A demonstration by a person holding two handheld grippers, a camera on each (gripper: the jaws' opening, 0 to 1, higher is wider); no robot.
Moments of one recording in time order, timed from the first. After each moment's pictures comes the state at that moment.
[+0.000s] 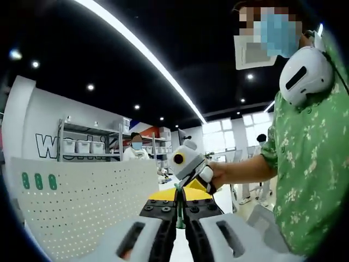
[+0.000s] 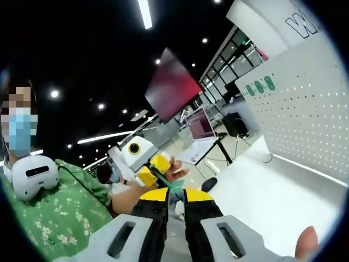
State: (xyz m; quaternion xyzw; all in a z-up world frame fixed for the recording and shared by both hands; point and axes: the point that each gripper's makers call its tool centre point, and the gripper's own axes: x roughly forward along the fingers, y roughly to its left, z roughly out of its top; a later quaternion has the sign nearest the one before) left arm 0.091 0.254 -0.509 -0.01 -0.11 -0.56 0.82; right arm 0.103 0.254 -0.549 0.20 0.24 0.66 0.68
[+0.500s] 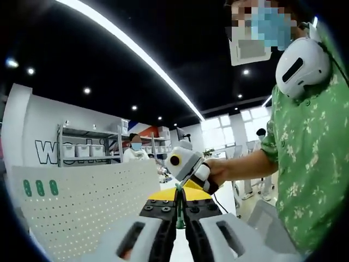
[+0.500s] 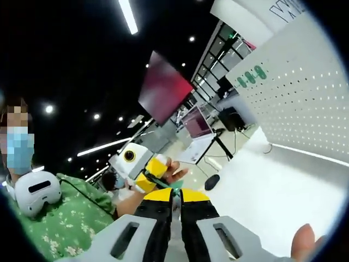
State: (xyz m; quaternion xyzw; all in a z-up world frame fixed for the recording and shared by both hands) left arm 0.095 0.257 -0.514 0.02 -0.11 -0.55 0.83; right arm 0.107 0.254 -0.550 0.23 0.27 0.63 0.69
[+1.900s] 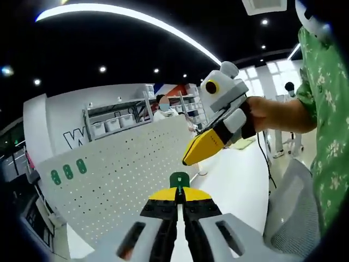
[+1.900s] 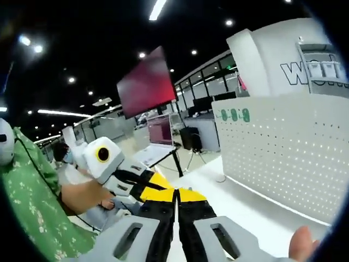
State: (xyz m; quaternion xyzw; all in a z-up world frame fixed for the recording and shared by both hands) left arm 0.131 0.266 -0.568 0.14 0.00 -0.42 0.89; right arm 0.140 0.247 -0.548 0.02 0.15 0.53 0.84
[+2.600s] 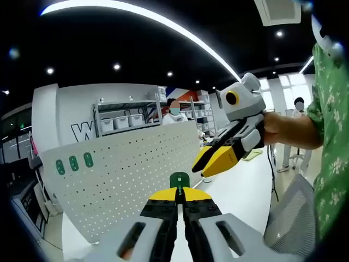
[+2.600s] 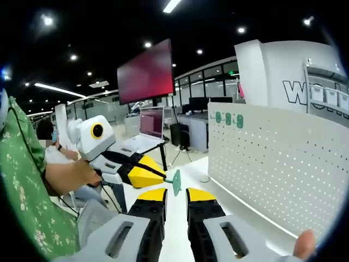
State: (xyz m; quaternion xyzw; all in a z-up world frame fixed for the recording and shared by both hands) left arm 0.144 0.279 -0.559 0.08 0.00 -0.40 0.91; right arm 0.142 0.239 -0.559 -0.04 0.14 0.51 0.85
